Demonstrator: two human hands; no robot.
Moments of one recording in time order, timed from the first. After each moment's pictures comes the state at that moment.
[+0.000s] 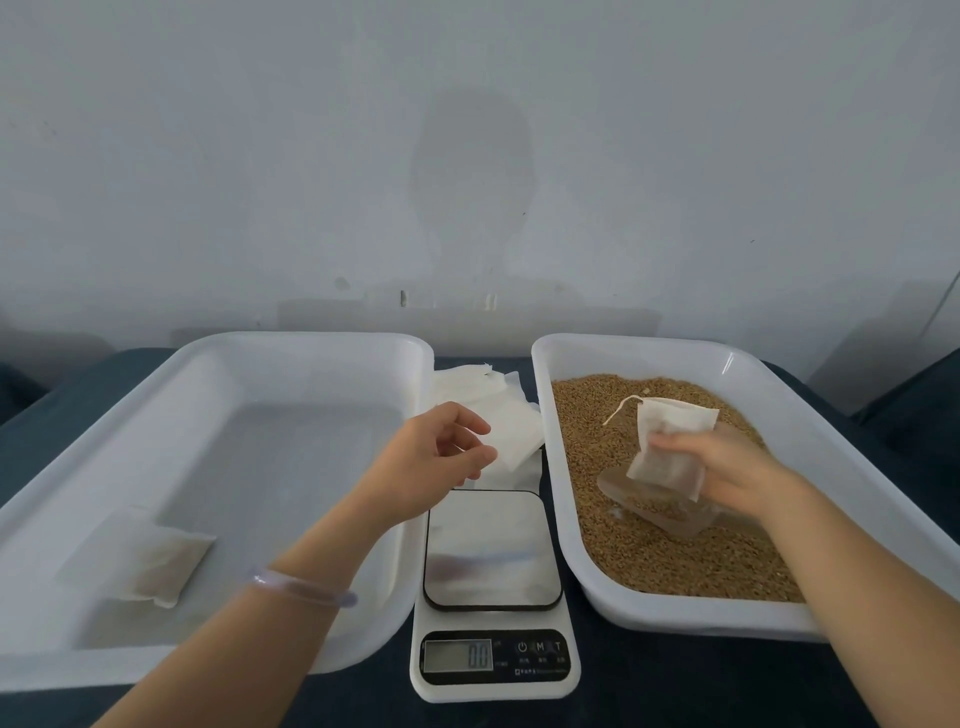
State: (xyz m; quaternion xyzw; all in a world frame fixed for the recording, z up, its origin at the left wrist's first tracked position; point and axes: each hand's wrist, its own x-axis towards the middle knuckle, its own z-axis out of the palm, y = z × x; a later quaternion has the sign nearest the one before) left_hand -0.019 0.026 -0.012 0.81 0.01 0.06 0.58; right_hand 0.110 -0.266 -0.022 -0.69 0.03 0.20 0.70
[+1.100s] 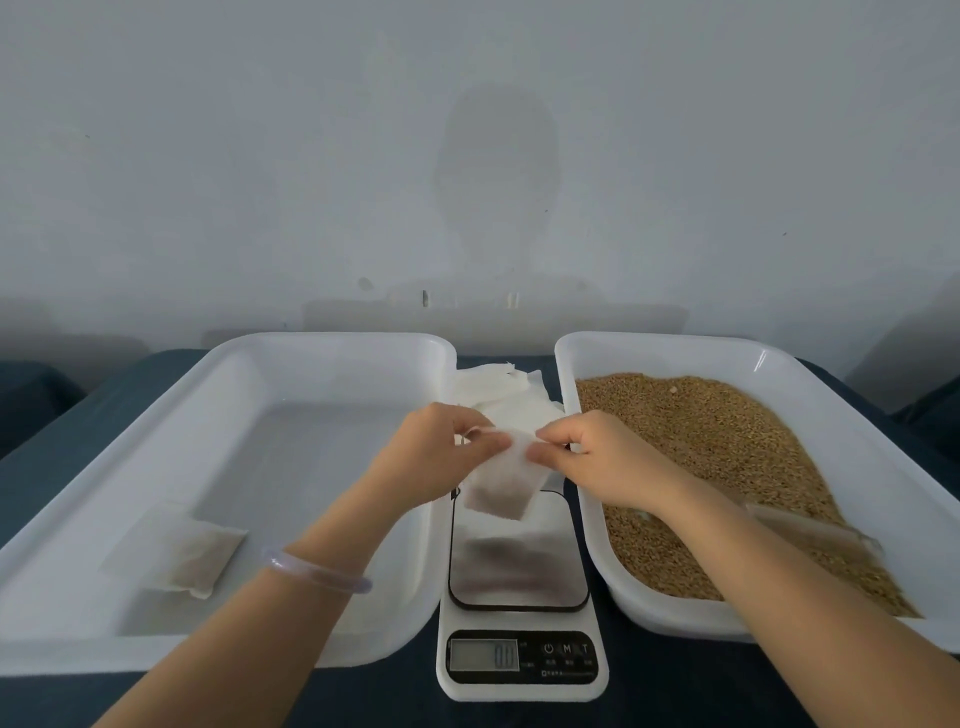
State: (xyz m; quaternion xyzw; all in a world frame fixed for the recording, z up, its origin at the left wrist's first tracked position) left_hand -0.018 0.037 -0.002 0.91 0.00 0.09 0.40; right_hand 0.045 -0.150 0.007 -0.86 -0.37 0.08 0.34
